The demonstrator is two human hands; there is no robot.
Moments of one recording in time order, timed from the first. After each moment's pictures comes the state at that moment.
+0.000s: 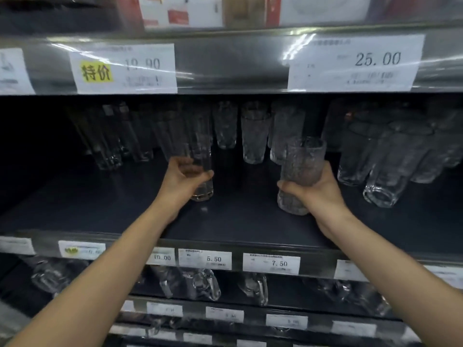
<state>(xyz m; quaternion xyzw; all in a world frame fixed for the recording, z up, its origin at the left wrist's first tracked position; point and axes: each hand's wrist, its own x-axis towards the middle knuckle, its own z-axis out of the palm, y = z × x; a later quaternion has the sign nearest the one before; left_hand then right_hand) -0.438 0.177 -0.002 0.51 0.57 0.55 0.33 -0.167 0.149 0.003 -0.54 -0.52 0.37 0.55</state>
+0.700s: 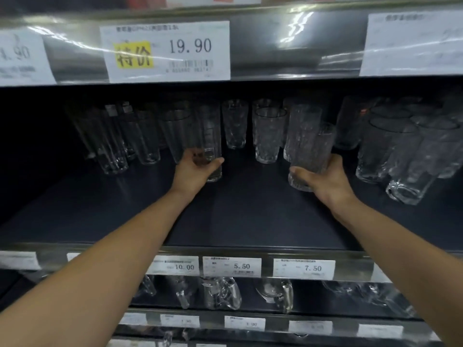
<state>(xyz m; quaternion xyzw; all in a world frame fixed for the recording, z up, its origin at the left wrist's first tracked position) -0.465 0.237 -0.012 0.55 0.60 0.51 0.27 -0.178 0.209 -0.014 -0.62 -0.53 0.28 0.50</state>
